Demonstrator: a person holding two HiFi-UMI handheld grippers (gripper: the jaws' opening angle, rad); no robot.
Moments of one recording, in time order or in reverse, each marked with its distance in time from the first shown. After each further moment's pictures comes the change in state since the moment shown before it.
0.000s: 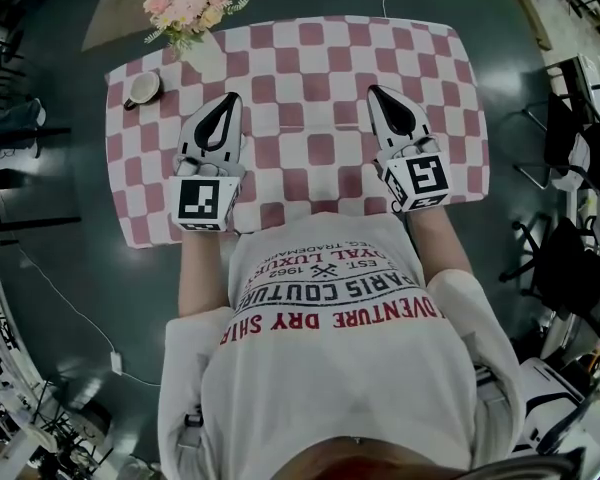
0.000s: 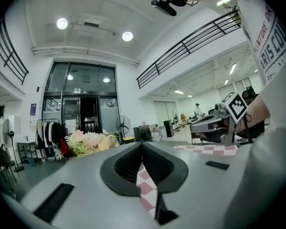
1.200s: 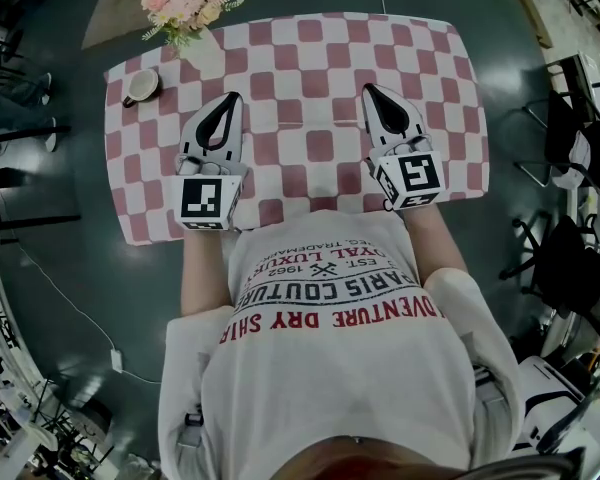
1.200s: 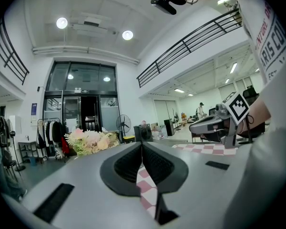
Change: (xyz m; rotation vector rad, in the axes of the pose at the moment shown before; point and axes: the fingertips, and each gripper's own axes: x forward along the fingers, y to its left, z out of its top) left arm -0.002 -0.006 -0.004 0.000 0.014 0.019; right arm -0.001 0.003 -0.006 0.032 0.002 -0.035
